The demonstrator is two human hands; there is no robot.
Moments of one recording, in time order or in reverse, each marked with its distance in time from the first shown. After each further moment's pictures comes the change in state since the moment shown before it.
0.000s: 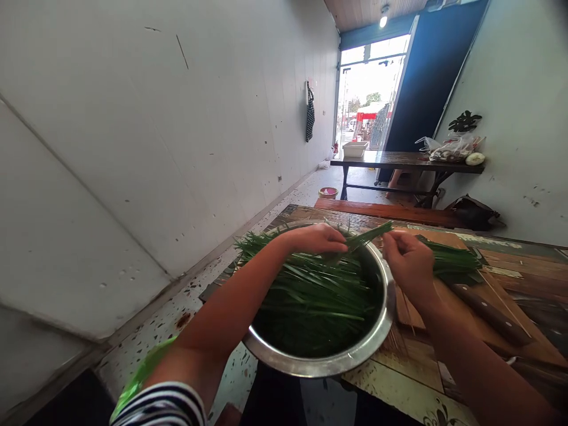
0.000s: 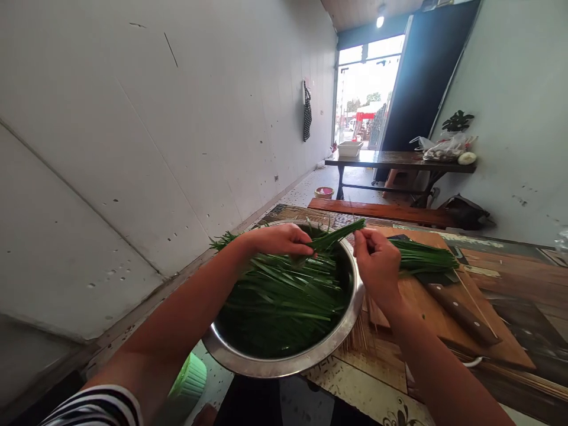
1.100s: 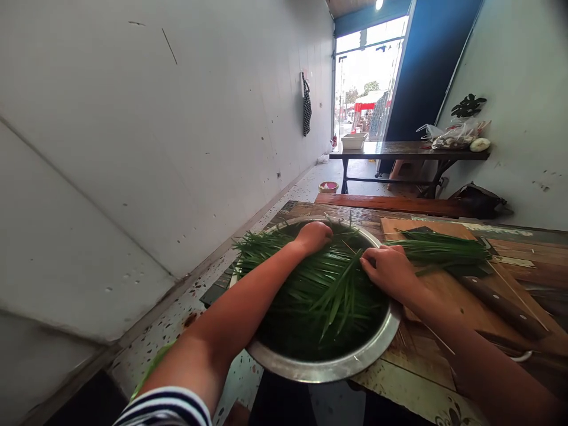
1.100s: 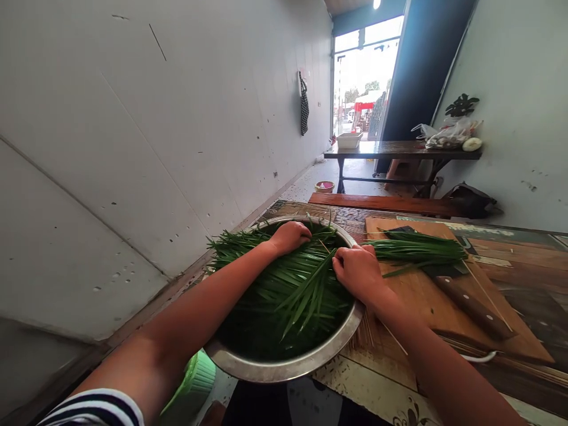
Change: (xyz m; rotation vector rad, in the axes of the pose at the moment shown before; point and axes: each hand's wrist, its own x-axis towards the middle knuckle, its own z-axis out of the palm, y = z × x) left_hand 0.059 -0.089 0.015 0.773 0.331 -0.126; right_hand -0.012 -0.010 0.014 -0.722 -0.597 -0.189
